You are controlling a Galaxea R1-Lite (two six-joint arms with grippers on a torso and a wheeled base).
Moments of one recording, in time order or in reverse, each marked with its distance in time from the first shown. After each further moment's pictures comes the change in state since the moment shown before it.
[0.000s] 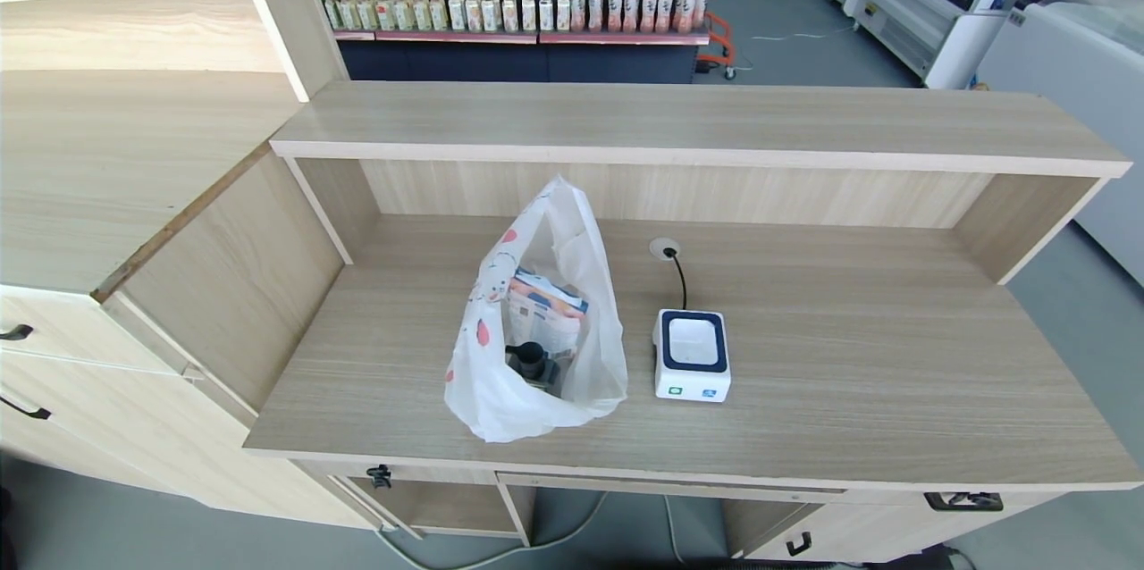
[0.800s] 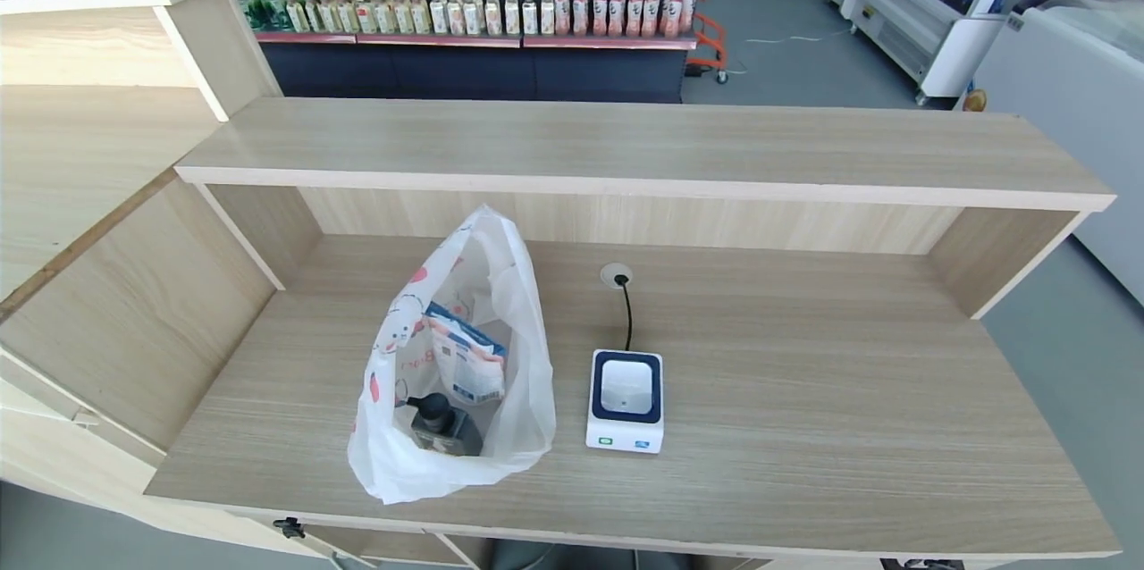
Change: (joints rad) left arm -0.001 0.001 0.000 0.000 0.002 -0.001; right arm -0.001 0.000 0.000 0.000 0.000 0.000
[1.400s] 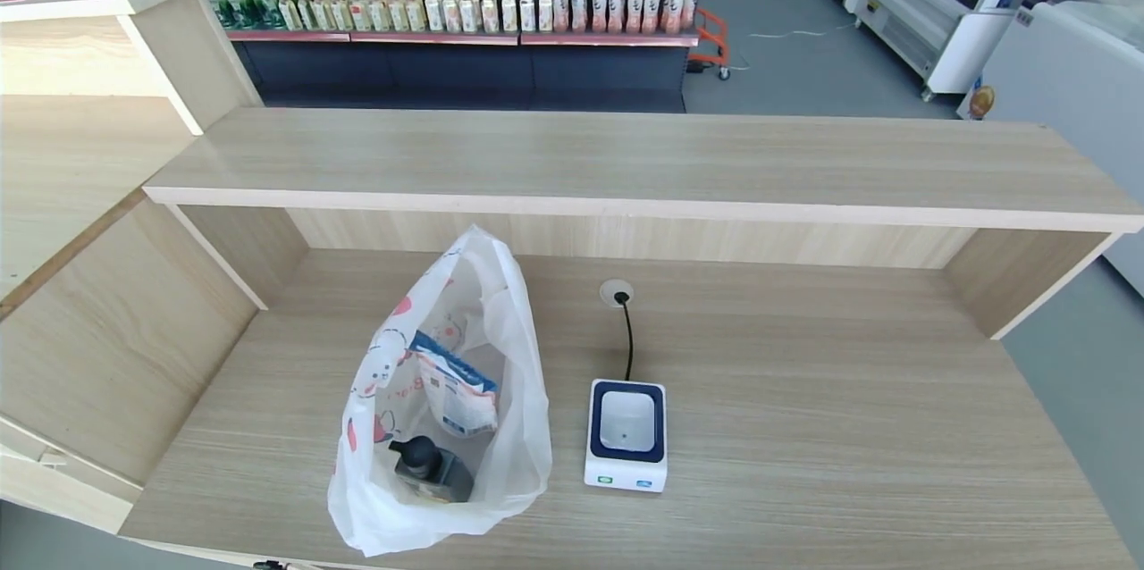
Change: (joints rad) left arm 0.001 -0.001 0.000 0.000 0.000 0.001; right arm 0.000 0.001 0.000 0.000 -0.001 0.000
